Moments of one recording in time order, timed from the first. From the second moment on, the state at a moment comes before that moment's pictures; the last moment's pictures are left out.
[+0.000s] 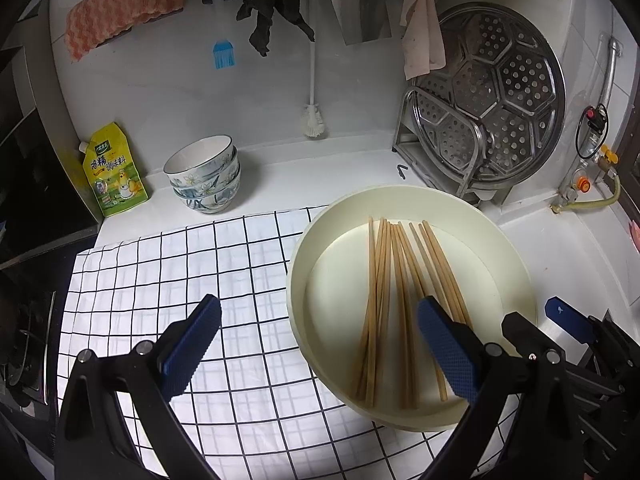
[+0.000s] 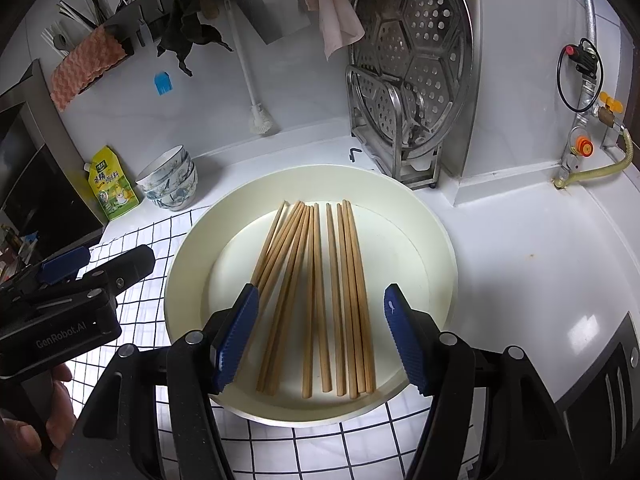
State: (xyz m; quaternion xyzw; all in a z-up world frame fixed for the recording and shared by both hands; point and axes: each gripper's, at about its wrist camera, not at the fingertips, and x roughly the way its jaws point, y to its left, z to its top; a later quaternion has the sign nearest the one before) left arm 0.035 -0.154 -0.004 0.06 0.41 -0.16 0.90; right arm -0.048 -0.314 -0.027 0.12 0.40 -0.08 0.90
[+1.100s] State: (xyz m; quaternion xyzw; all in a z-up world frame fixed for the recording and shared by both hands) left arm 0.033 -0.149 -0.004 0.06 0.41 -0.15 0.90; right arm -0.052 -0.307 -0.025 0.12 0.40 -0.08 0.90
